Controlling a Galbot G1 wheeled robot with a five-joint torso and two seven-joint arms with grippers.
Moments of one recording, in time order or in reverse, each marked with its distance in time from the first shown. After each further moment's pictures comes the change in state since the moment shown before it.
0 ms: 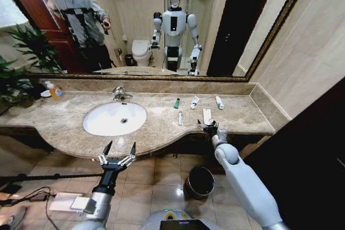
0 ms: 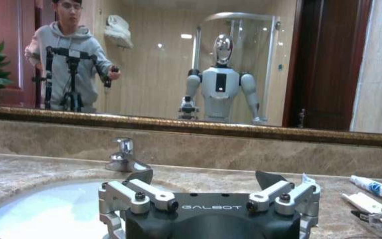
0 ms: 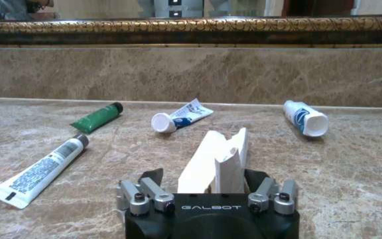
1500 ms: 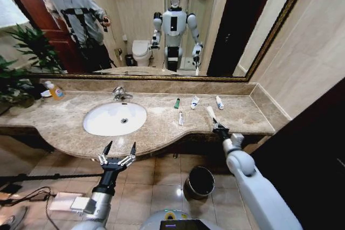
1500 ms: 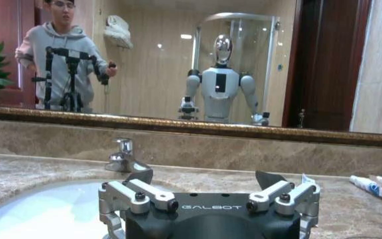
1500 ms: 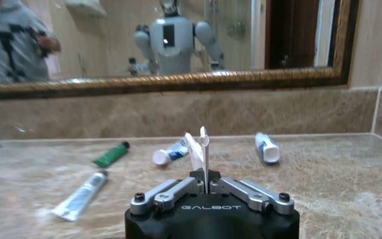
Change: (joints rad) left arm 0.000 0.000 0.000 0.000 0.000 0.000 0.000; right arm -0.380 -0.034 0.204 0.395 0.041 0.060 -0.021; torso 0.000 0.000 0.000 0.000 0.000
